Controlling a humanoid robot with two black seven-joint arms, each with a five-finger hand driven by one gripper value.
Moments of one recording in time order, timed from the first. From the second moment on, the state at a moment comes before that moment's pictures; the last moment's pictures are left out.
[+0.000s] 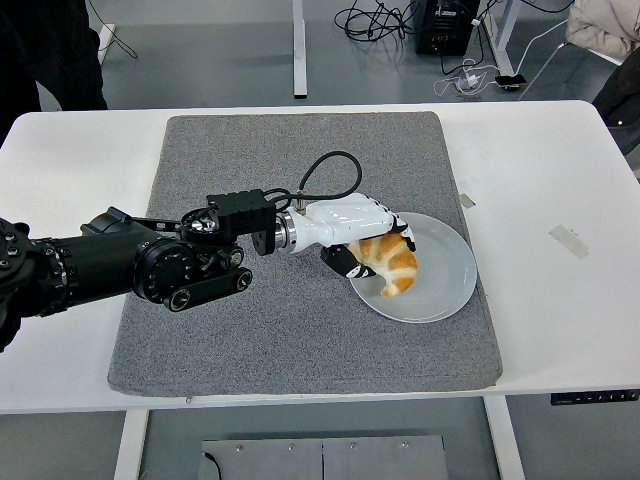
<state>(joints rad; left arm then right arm) -1.24 0.00 0.33 -0.79 1.14 0.30 -0.43 -0.12 0.00 0.07 0.16 -0.08 -0.05 0.23</state>
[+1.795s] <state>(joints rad) -0.84 0.24 -0.87 -0.78 0.35 0.12 -0.47 -0.12 0.00 0.08 0.18 -0.08 -0.05 0.23</state>
